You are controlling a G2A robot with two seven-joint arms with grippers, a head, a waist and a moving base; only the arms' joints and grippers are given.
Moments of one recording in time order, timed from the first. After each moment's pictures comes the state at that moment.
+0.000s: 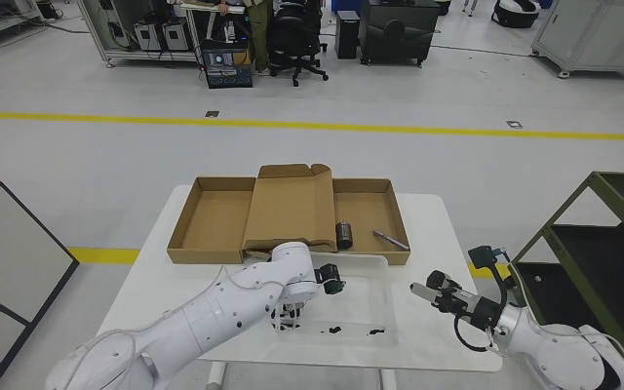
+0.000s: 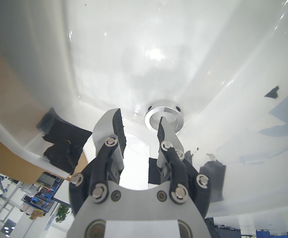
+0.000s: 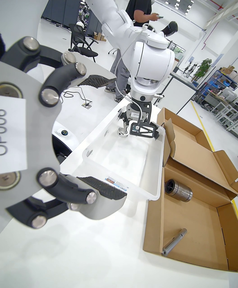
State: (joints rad) left arm 0.50 -1.30 -0.29 -1.27 0.85 -0.38 -1.44; right arm -1.64 -0.70 1.52 -1.95 0.02 -0.22 0.59
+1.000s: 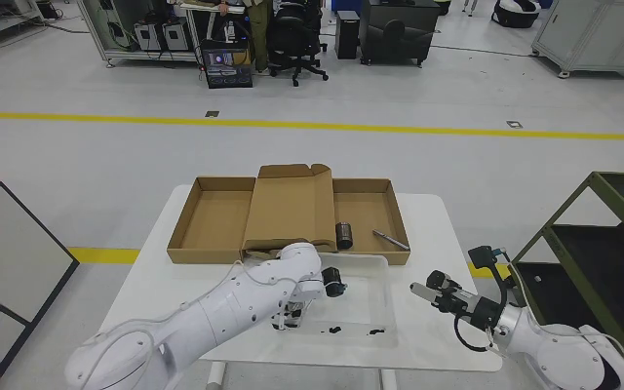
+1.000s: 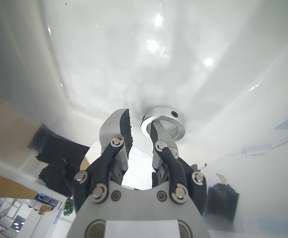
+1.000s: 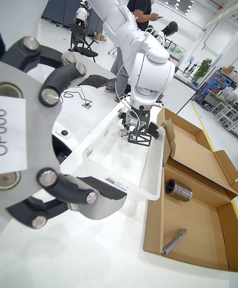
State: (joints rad) left arm 0.45 -1.38 -0.19 -1.11 0.81 -0.41 -1.38; right arm -1.64 -0.70 1.52 -1.95 0.02 -0.22 0.59
